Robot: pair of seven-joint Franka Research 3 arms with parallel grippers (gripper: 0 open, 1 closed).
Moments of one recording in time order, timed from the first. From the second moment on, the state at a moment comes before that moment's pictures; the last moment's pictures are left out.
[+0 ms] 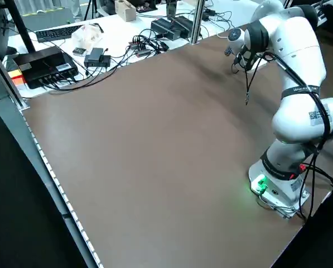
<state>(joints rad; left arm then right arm) -0.37 0.96 -0.48 -1.51 -0.83 2.79 0.19 -0.58 1.19 0.02 -1.21 1.03 1.46 -2.48</state>
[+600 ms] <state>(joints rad) -0.37 0.96 -0.48 -1.51 -0.83 2.79 0.19 -0.58 1.19 0.01 -1.20 0.97 1.43 -2.42</state>
